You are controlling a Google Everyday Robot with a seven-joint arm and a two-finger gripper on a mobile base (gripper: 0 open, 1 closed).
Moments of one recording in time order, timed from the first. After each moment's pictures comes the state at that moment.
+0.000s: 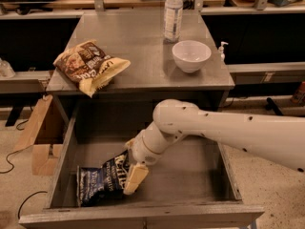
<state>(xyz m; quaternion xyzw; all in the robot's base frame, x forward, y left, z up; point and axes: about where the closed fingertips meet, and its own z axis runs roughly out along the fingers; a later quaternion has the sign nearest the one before) 0.465 0.068 0.629 -0.70 0.65 0.22 0.20</state>
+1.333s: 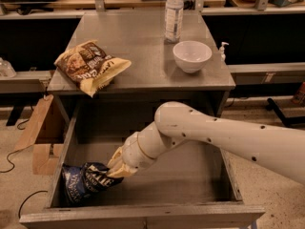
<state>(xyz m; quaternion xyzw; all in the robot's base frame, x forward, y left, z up) 0.430 0.111 0.667 -0.71 0.58 0.29 0.26</state>
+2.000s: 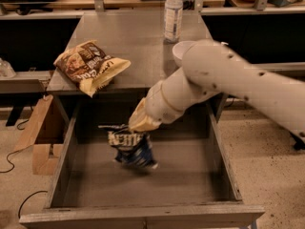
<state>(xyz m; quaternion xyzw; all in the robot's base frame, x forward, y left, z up) 0.498 0.038 0.791 -0.70 0.62 0.18 0.29</state>
